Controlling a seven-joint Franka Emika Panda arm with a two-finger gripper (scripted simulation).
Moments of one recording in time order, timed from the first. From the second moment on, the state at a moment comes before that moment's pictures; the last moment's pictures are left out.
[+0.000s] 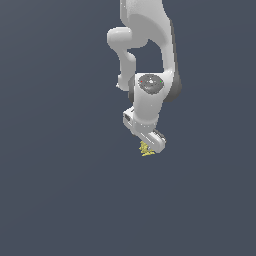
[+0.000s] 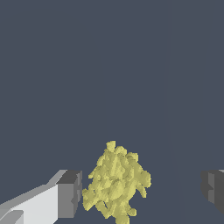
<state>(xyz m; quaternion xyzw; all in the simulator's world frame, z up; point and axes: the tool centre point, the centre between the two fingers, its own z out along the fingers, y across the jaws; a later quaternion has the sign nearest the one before) -0.007 0.059 0.124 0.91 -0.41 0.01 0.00</state>
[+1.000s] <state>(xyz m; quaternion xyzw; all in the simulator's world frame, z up) -0.021 0.094 0.100 0.80 -0.60 0.00 0.00</state>
